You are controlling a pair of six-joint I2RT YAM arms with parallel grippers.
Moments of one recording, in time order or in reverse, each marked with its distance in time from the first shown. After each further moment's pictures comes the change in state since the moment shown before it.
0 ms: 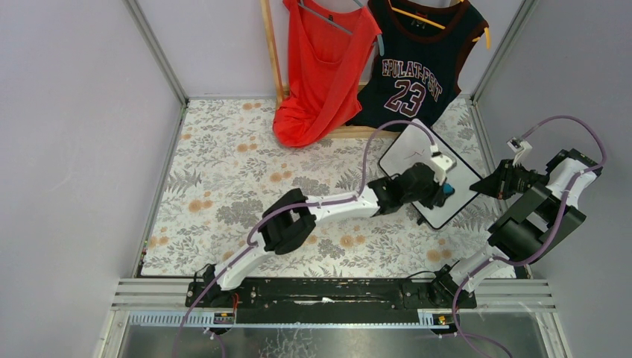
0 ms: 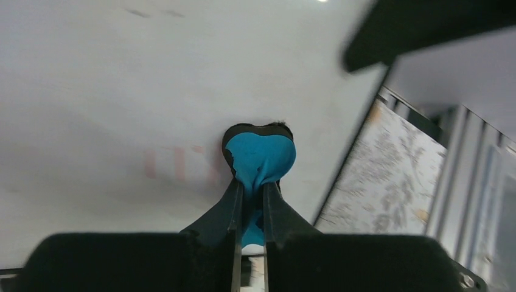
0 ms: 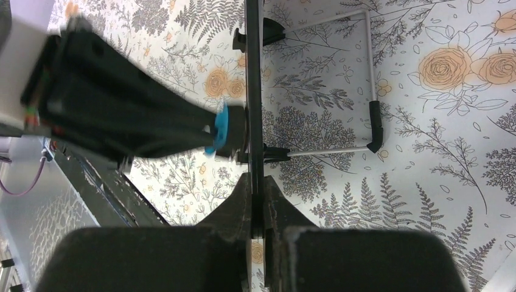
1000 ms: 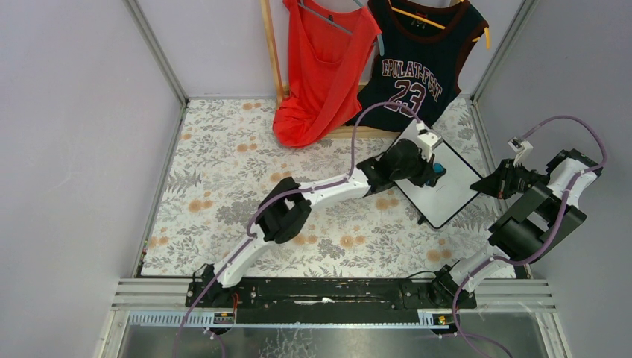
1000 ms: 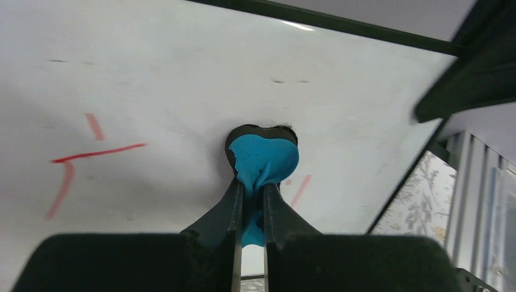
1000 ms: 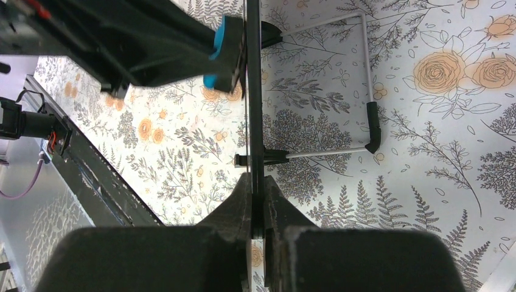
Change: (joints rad) left arm 0.105 0.029 0.056 0.014 0.134 -0.001; right arm -0.002 0.006 0.002 0.005 -0.008 -0.006
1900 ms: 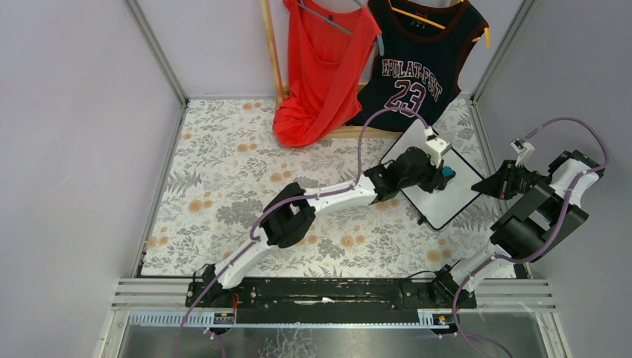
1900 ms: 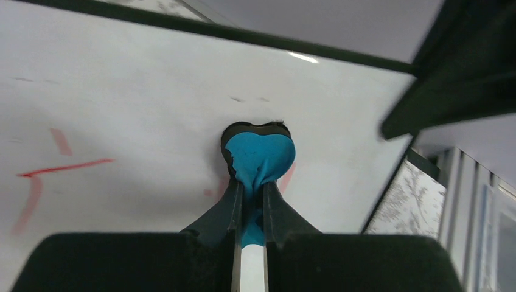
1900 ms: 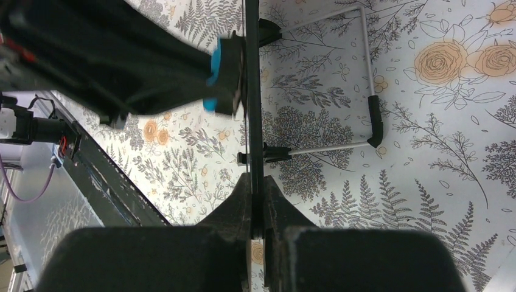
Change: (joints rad) left arm -0.033 0.027 0.049 0.029 -0.060 -0.017; right arm -0.015 0.022 0.010 -0.013 0.001 0.017
